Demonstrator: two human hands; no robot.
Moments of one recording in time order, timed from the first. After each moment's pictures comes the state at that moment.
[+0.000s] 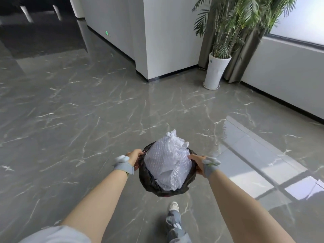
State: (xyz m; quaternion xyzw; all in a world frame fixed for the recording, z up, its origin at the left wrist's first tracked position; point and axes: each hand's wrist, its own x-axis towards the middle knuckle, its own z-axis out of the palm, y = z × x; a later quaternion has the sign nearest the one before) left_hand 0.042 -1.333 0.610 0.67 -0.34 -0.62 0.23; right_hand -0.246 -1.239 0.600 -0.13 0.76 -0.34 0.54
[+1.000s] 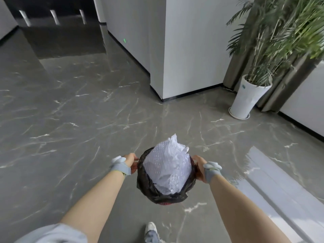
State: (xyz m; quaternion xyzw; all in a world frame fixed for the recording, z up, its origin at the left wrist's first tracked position) left_hand -0.041 -1.903 0.617 0.71 -0.28 -0.60 0.25; right_hand -0.366 -1.850 0.565 -0.12 0.71 -0.35 0.60
